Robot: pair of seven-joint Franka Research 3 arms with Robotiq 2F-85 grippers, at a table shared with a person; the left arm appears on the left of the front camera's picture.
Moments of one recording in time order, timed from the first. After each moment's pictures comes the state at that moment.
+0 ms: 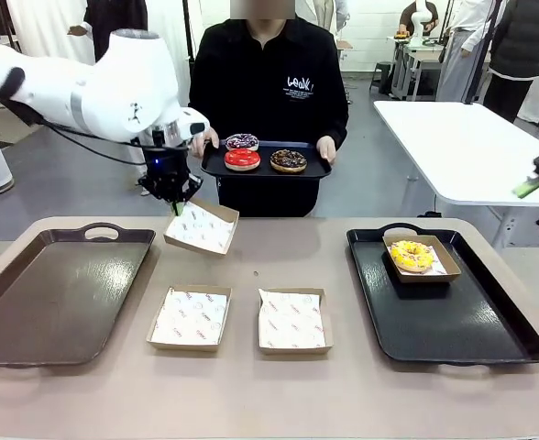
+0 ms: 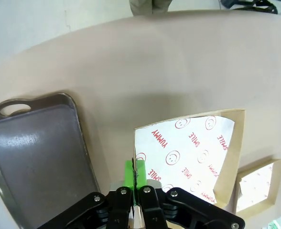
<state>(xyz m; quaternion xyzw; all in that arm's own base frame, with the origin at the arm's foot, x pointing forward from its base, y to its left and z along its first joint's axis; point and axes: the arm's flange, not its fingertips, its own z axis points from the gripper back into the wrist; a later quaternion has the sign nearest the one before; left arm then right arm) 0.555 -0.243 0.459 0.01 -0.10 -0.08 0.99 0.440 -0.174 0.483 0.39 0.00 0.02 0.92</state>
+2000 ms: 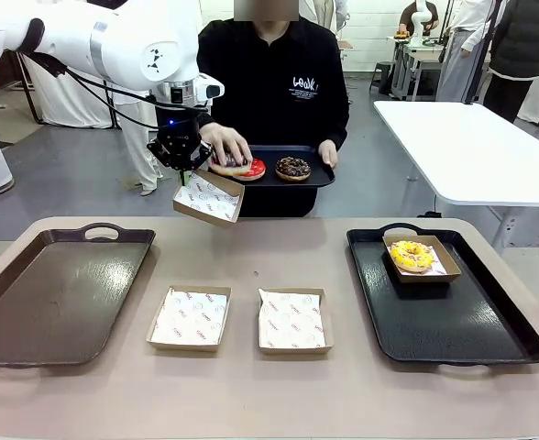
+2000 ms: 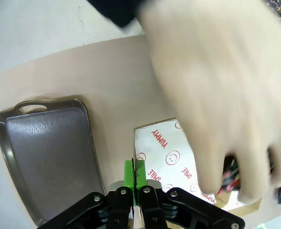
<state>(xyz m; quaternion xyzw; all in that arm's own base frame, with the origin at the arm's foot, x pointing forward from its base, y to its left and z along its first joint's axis) 0.588 -0.269 0.505 0.04 -0.08 -0.05 0.99 0.415 -0.272 0.382 0.55 -0.07 -0.04 0.83</state>
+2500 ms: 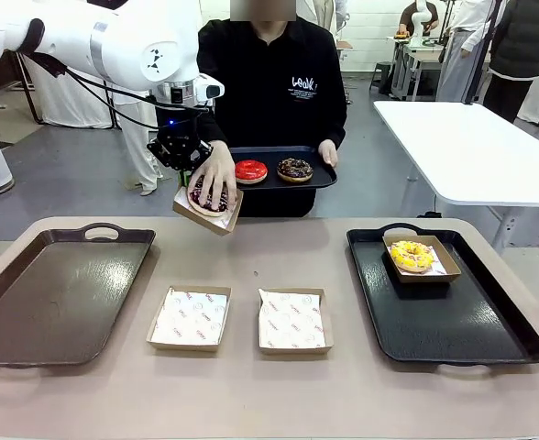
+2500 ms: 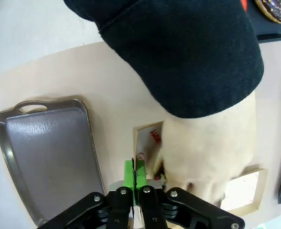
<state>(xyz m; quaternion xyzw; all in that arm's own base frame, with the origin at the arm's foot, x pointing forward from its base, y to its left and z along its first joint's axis) 0.588 -0.269 0.505 0.04 -0.08 -0.05 0.99 0.415 -0.272 0.382 0.55 -0.07 -0.04 0.83</state>
